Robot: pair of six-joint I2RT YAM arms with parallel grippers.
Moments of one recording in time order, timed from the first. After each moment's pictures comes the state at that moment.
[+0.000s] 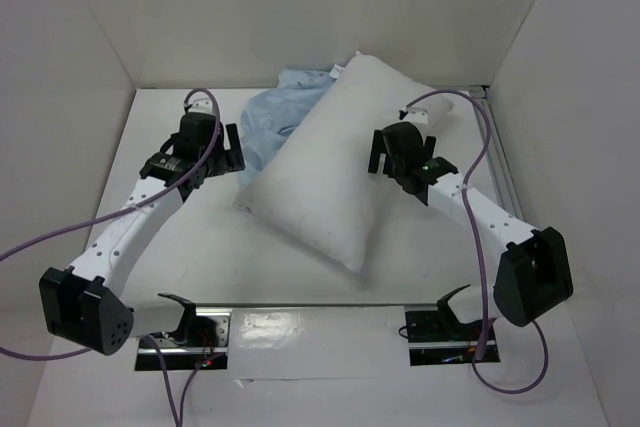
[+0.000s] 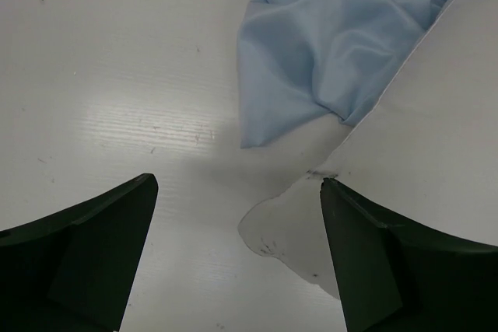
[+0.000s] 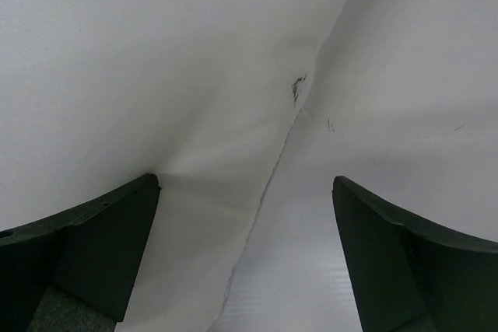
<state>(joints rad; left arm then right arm) -0.29 1.24 1.15 -0.61 -0.29 -0.38 0.45 1.37 1.02 -0.36 0.45 0.42</state>
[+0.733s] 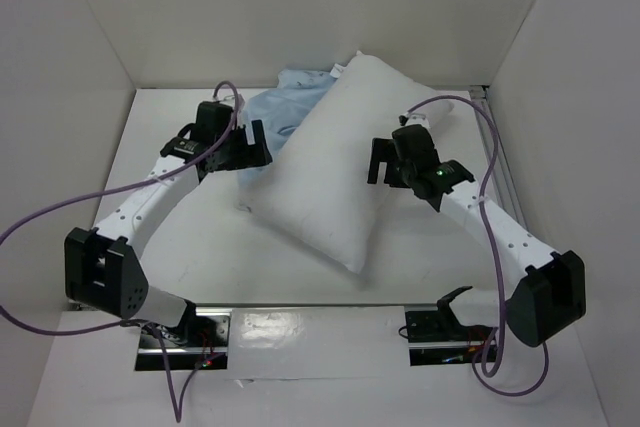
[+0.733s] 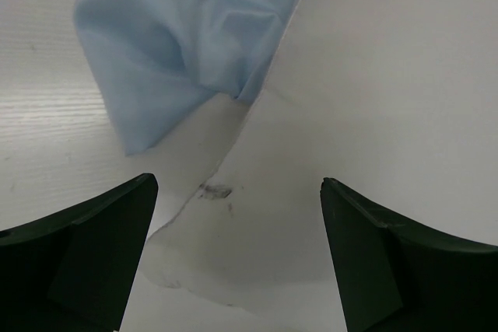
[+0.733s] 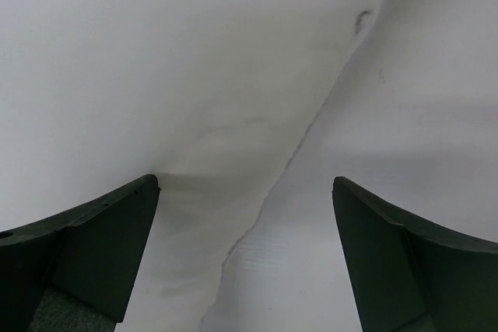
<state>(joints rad) -0.29 1.42 1.22 -0.56 0.04 -0.40 0.45 1.26 1.03 -0.52 0.28 0.43</state>
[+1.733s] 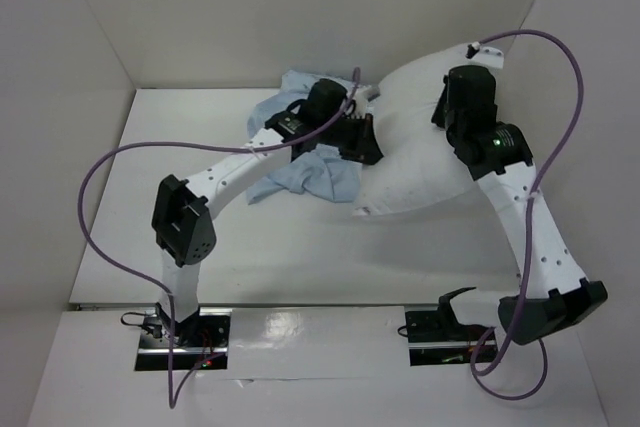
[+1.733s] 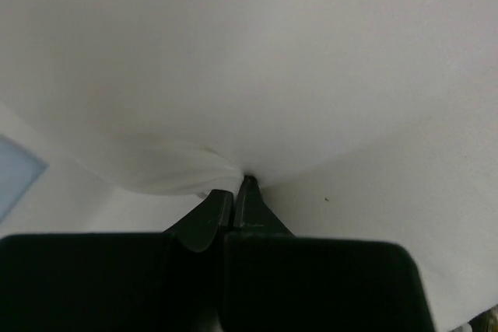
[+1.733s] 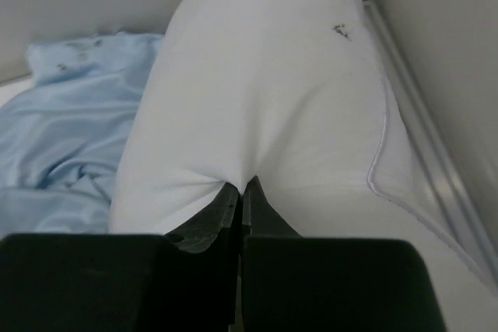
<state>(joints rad) -0.68 1.93 1.84 -0.46 0.59 -0.53 0.30 1.29 1.56 -0.67 0.45 0.33</state>
